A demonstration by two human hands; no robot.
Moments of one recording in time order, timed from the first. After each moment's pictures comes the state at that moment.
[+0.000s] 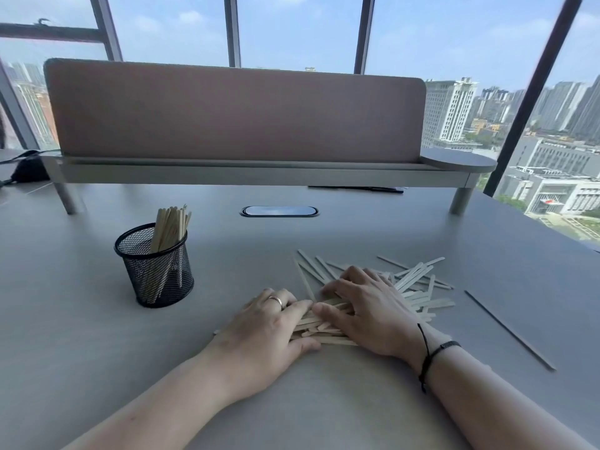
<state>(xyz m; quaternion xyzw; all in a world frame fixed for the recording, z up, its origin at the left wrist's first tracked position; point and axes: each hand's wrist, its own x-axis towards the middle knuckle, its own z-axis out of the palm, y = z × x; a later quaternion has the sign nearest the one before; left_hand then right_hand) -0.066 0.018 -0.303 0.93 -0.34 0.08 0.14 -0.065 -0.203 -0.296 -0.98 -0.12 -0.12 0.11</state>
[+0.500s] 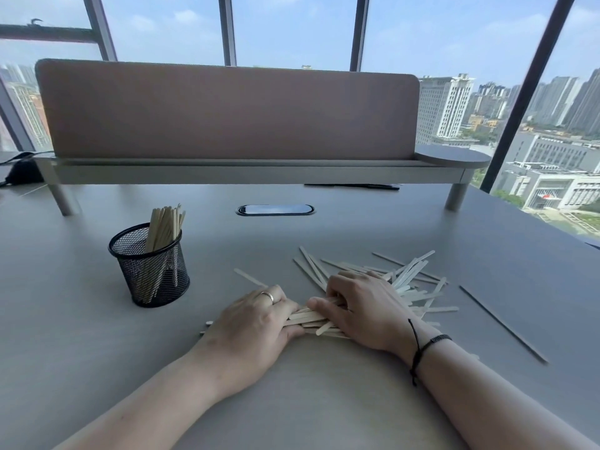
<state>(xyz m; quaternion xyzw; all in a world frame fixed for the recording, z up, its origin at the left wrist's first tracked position) -0.065 0.022 -0.304 0.91 -0.35 0.17 0.14 -0.064 -0.201 -0.294 -0.96 -0.15 -0.18 0.14</state>
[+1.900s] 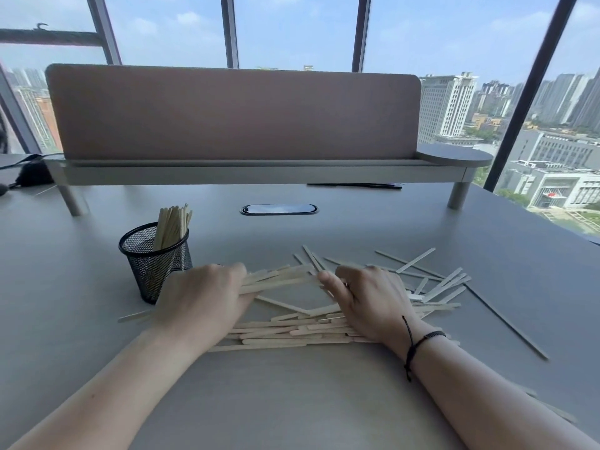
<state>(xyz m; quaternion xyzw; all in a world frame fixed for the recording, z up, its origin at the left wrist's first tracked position) -0.055 0.063 -0.265 0.94 -0.19 0.28 0.00 -0.070 -0.191 -0.290 -0.95 -0.09 -0.28 0.14</state>
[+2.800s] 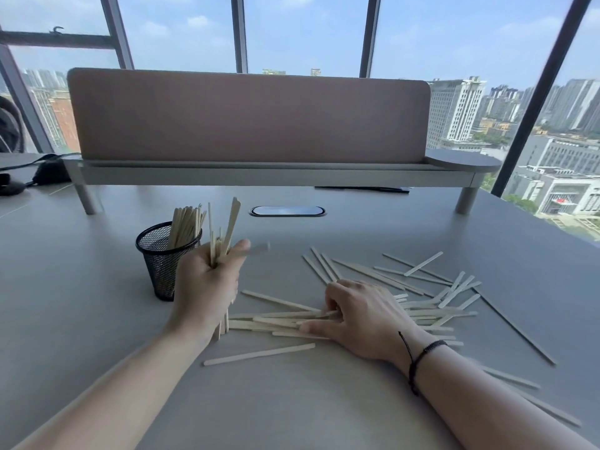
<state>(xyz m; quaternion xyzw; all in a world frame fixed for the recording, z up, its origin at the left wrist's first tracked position) -0.046 0.057 -0.269 0.68 -0.09 0.20 0.70 -0.079 -0.177 -0.291 -0.98 -0.15 -0.12 0.09</state>
